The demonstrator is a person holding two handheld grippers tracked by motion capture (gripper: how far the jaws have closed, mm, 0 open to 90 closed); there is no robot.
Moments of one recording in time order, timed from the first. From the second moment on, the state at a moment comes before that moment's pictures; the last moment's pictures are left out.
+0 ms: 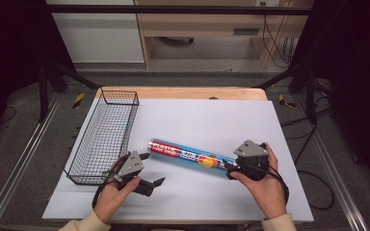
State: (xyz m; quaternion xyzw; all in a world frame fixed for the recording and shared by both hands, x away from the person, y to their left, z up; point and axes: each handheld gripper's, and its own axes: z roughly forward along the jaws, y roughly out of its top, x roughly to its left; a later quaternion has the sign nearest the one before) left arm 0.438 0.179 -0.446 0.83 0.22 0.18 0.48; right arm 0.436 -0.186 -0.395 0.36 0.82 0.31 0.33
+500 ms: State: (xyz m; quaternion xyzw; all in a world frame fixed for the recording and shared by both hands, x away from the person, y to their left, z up) left arm 0.439 0.179 -0.446 0.83 0.22 0.18 0.48; right arm 0.472 -0.158 -0.384 0.29 0.89 0.25 0.27
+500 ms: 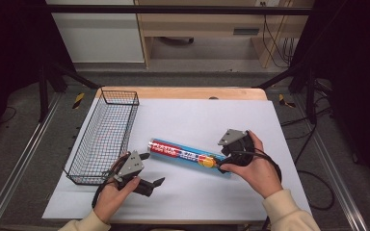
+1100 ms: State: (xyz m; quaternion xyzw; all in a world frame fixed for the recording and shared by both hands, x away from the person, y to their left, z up) left arm 0.440 0.183 -0.445 0.83 0.22 0.18 0.48; right arm 0.508 -0.131 -0.430 0.22 0.93 0.25 0.16
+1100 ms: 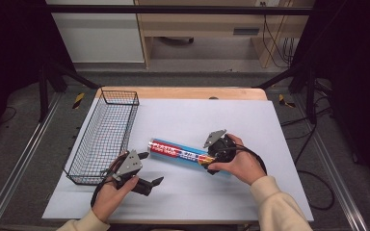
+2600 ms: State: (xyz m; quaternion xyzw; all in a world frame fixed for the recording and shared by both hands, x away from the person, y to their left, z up) left arm 0.441 0.180 -0.440 0.85 0.20 0.17 0.47; right arm 0.505 -0.120 -0.450 0.16 0.95 0.20 0.14
